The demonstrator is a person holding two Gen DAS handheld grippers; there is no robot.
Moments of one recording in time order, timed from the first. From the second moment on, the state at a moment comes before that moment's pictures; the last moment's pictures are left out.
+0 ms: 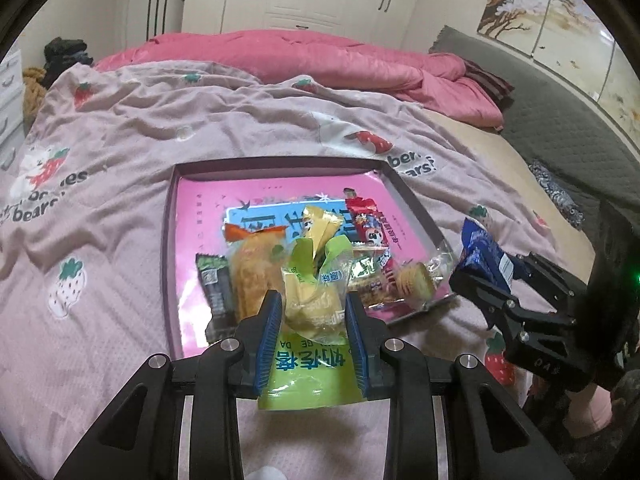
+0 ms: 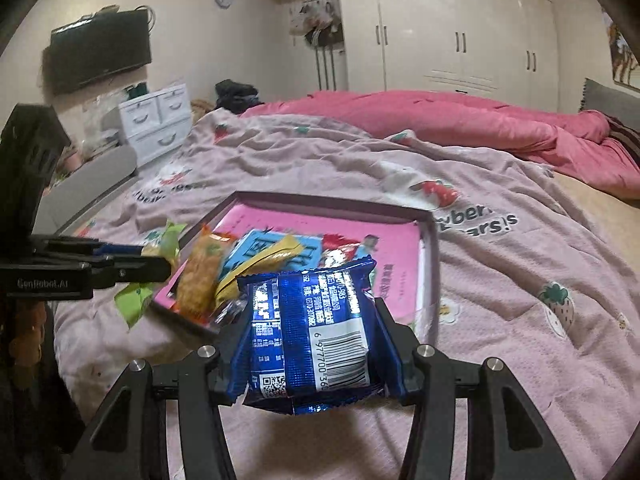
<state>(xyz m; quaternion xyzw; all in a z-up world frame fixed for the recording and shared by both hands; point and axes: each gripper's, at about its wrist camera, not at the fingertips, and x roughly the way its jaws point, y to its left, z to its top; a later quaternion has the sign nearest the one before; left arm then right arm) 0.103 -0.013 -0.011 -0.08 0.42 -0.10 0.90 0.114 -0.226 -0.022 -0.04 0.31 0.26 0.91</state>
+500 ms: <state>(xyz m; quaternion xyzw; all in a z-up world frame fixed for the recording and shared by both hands) 0.131 -0.030 -0.030 -0.06 0.43 -0.09 0.89 0.136 -0.227 -0.026 -0.02 0.31 0.25 0.92</state>
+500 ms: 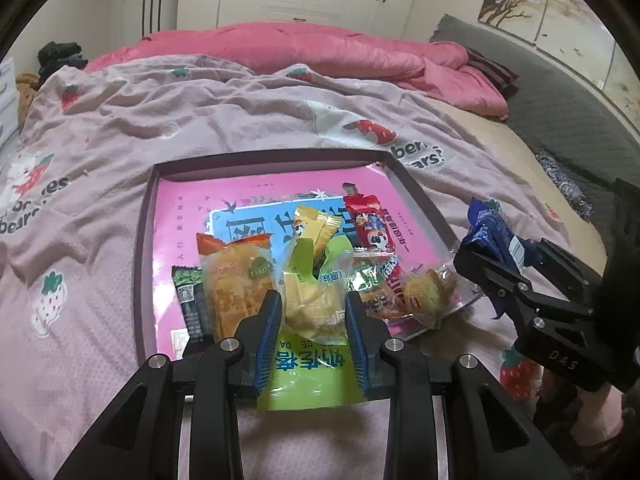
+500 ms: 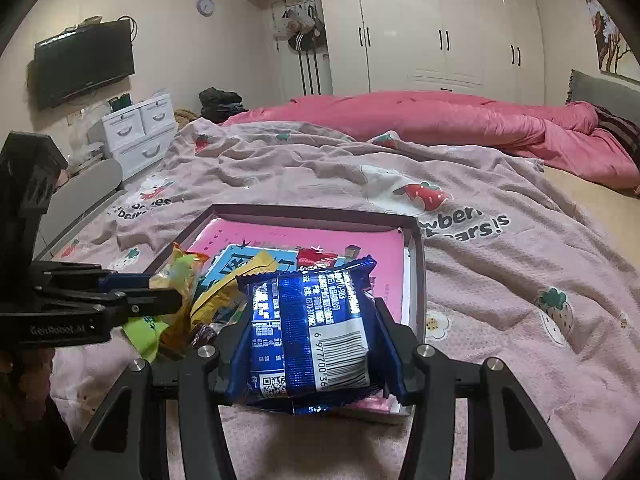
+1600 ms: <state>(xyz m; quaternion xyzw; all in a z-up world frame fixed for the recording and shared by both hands) 0.157 -0.037 -0.051 -0.06 0.45 -0.09 0.89 0.159 -0.218 -0.052 -0.01 0.34 0.26 0.90</state>
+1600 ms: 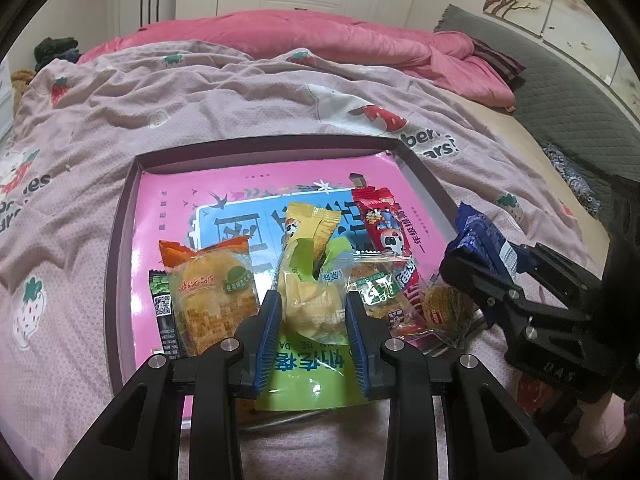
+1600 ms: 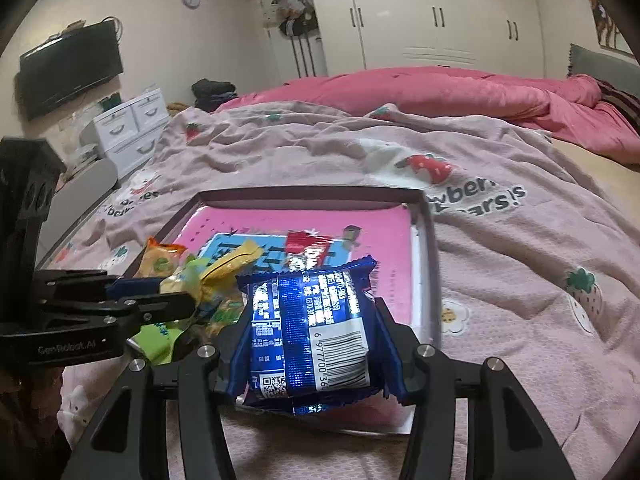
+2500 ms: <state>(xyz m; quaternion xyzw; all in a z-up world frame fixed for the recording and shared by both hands) 0.158 -0.031 -0.053 -0.06 0.45 -0.08 0.89 0.158 -0.190 -0.059 -0.05 0.33 0.29 0.90</state>
